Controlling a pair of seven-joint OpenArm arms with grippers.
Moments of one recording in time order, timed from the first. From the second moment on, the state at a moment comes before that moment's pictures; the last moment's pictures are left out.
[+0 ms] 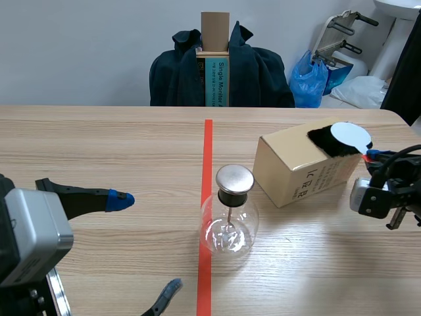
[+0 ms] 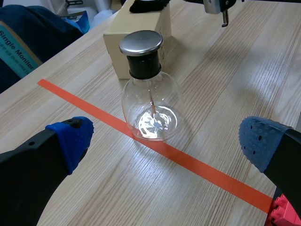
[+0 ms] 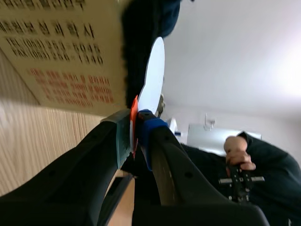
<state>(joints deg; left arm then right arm) 37.6 -37.5 15.0 110.3 2.5 -18.6 -20.4 0.3 20.2 14.2 55.2 -75.5 -17.8 40.8</state>
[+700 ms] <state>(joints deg) 37.5 -37.5 15.0 110.3 2.5 -18.6 -20.4 -1.1 20.9 15.0 55.2 -76.2 -17.2 45.5</state>
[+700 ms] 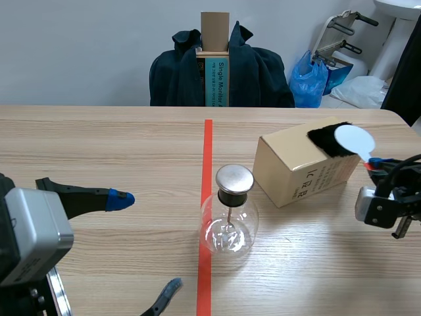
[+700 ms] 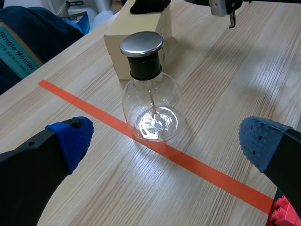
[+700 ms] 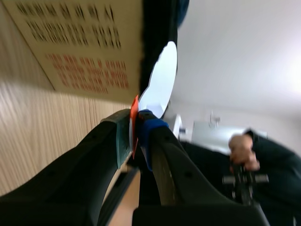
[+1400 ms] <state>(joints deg) 37.5 -37.5 15.0 110.3 2.5 -18.7 -20.4 -1.1 20.3 15.4 55.2 -78.1 -18.0 47.0</state>
